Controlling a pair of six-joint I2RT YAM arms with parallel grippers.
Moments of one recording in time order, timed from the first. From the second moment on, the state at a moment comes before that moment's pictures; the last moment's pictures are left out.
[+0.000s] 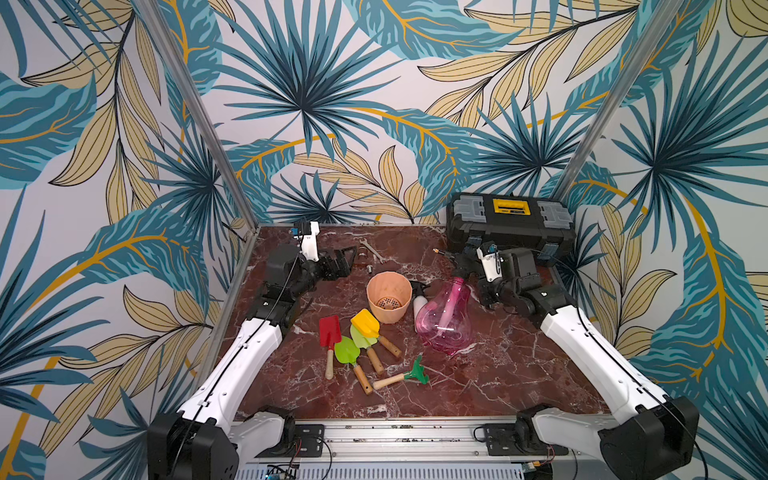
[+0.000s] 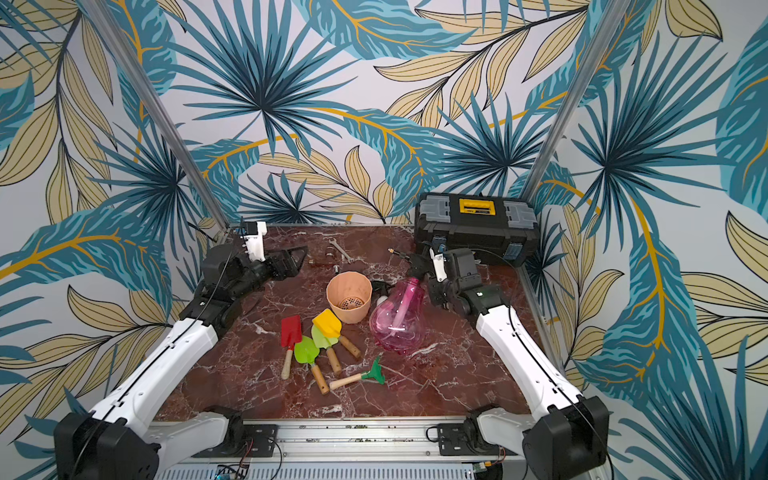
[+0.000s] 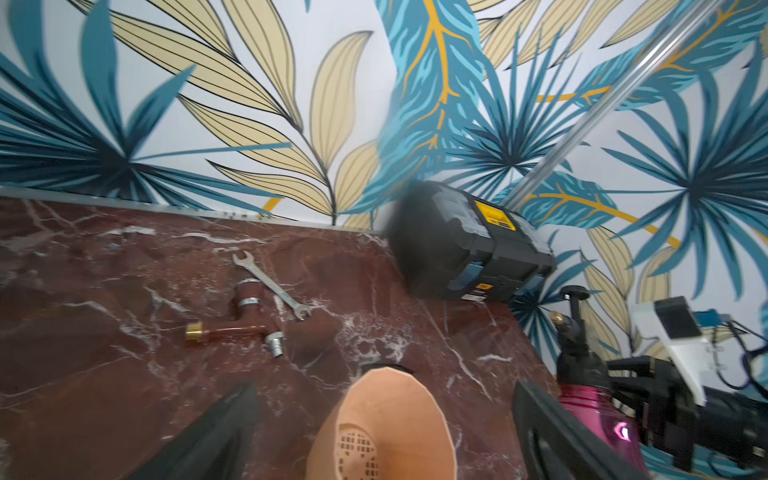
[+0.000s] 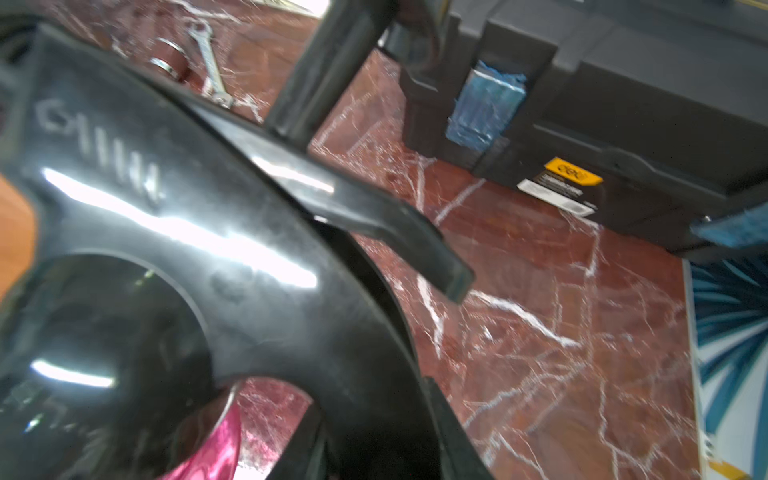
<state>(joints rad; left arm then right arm) -0.21 1.15 0.94 0.01 0.40 -0.52 0.44 1.21 1.07 -0.60 0.07 -0.02</state>
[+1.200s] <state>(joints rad) -0.59 1.53 1.26 -0.07 0.59 -0.57 0.70 1.19 1.06 -0.44 0.12 -0.02</state>
